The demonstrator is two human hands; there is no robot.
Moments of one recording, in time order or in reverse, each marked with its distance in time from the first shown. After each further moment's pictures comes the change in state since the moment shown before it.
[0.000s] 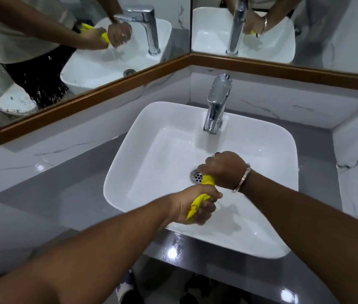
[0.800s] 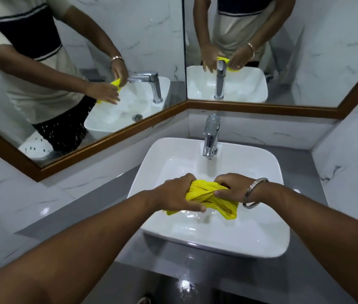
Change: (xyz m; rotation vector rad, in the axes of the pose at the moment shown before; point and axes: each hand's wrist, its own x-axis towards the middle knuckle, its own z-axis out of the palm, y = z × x) left_hand -0.103 0.036 -0.012 1.449 0.609 0.556; right_hand -0.027 -0.018 -0.094 0.723 -0.375 0.399
